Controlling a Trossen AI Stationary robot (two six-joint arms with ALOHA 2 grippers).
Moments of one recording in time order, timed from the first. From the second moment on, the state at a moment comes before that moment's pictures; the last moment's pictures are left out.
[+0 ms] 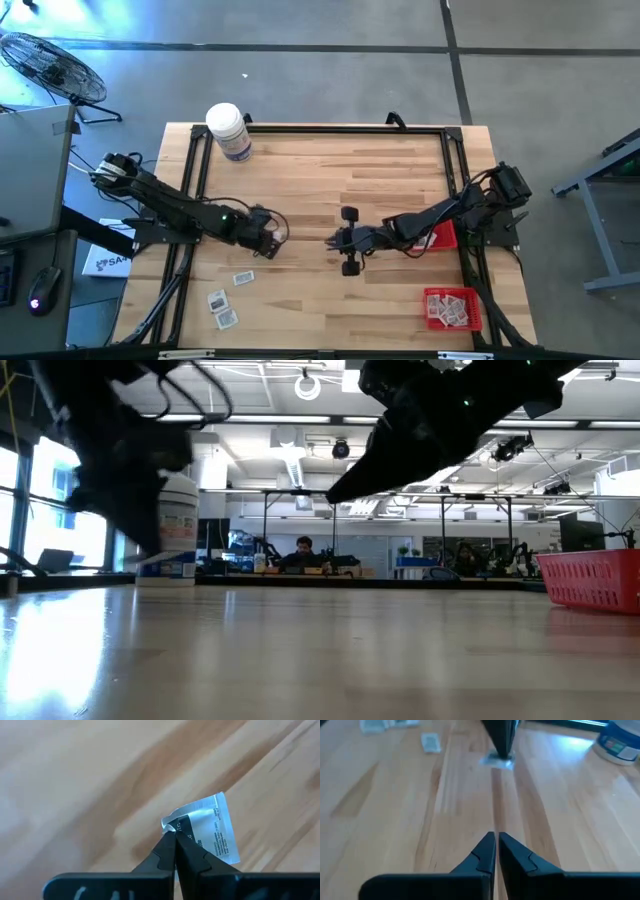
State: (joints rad) left arm -0.34 1.38 0.75 -0.55 -0.37 -1.18; right arm 0.27 1.71 0.89 0.25 0.31 0.05
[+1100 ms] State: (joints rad) left arm -0.29 1.47 0.76 0.17 -0.70 -0.57; right arm 0.14 1.75 0.89 0.53 0.31 0.58
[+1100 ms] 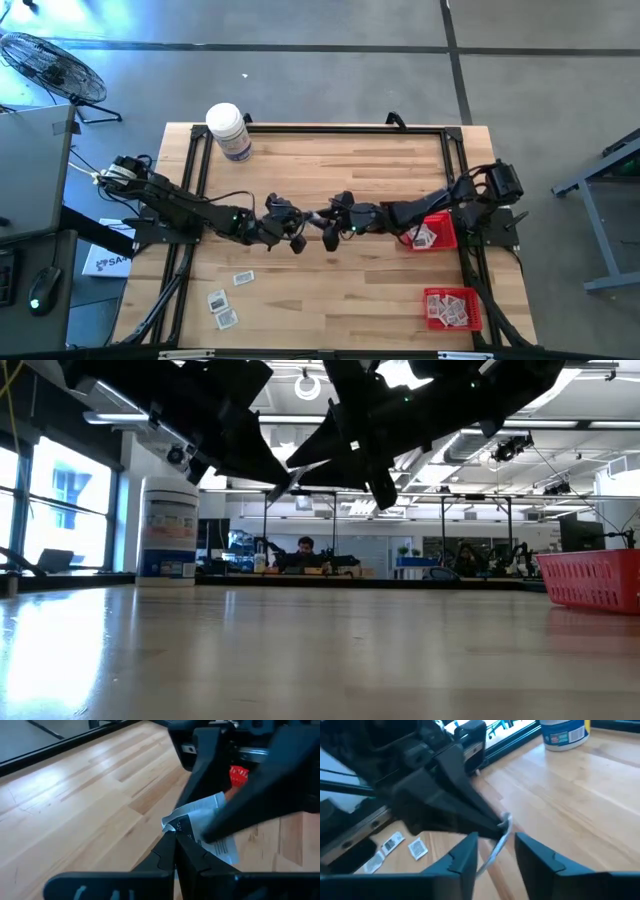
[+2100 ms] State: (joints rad) left arm -0.29 1.25 0.76 -0.08 -0.76 -0.45; right arm 0.13 1.64 0.89 0.20 0.32 0.50
